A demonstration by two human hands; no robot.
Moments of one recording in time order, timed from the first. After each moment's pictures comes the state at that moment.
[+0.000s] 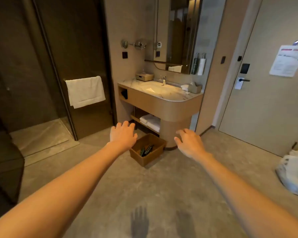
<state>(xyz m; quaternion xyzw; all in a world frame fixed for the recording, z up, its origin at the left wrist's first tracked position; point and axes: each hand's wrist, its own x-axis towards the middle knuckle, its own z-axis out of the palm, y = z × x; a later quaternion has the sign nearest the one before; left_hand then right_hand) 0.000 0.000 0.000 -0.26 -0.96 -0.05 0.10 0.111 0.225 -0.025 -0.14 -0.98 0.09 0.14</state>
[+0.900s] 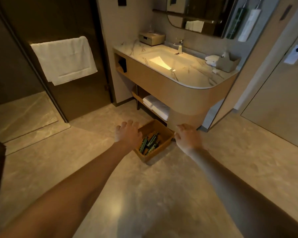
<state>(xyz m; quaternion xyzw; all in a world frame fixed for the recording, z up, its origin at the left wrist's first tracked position) -0.404 0.203 -0.112 -0.22 -0.97 -0.04 -0.01 -0.314 0.412 -0.126 -0.15 -0.98 0.09 0.06</state>
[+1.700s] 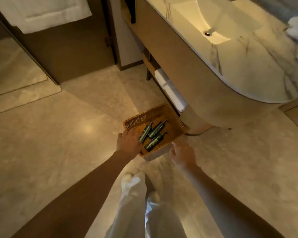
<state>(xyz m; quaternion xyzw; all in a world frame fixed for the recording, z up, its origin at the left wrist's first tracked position) -0.687 0.339 -0.327 -0.17 -0.97 -0.02 -0.18 -0.610 0.543 -0.338 -0.11 -0.98 0.12 -0.15</state>
